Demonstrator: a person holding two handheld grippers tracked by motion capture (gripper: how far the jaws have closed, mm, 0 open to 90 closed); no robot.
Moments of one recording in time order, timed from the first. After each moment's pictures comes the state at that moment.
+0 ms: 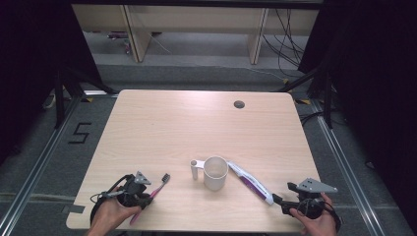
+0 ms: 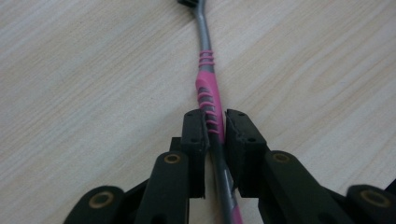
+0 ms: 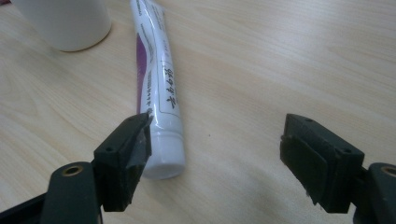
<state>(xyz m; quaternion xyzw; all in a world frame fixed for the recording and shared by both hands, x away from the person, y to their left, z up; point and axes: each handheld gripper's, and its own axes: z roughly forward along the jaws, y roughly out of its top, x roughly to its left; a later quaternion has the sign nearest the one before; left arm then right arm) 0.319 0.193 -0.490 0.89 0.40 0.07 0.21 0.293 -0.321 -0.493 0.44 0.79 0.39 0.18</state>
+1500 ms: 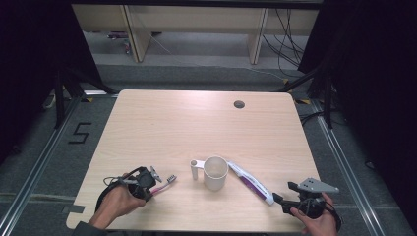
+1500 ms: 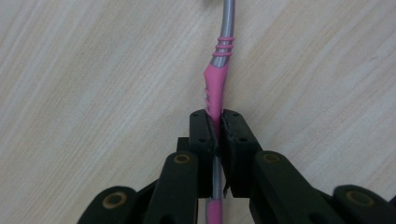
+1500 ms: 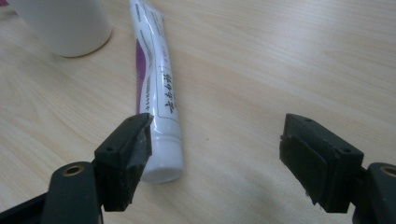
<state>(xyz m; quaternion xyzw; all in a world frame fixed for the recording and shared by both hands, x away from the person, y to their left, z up) 0.341 0.171 -0.476 0.94 0.32 0.09 0.10 0.294 -0.323 -0.491 0.44 0.78 0.40 0.18</state>
